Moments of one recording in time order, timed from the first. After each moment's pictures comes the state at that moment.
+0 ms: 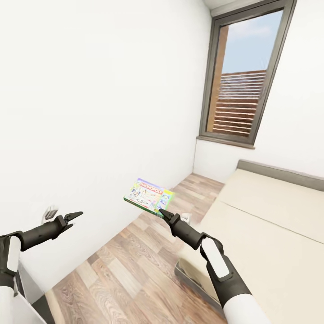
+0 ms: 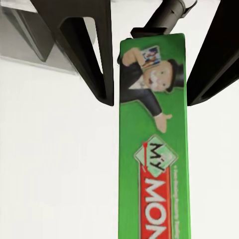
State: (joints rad) left arm -0.60 0.23 0.65 -1.05 0.11 0.98 -0.85; right arm -0.53 0.17 0.03 -0.97 -1.01 0.62 0.40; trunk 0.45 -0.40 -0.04
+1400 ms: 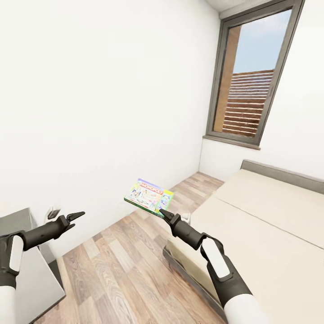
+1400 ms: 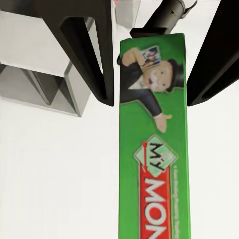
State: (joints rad) left arm -0.60 0.23 0.64 -1.05 0.11 0.98 -0.85; right arm -0.53 0.16 0.03 -0.97 -1.01 0.62 0.40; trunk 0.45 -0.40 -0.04
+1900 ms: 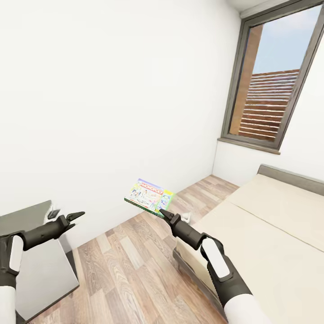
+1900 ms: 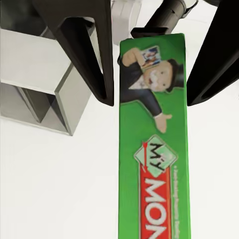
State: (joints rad) left arm -0.60 0.23 0.64 -1.05 0.12 0.98 -0.85; right arm -0.53 0.16 0.03 -0.97 -1.01 0.62 0.40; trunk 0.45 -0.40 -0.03
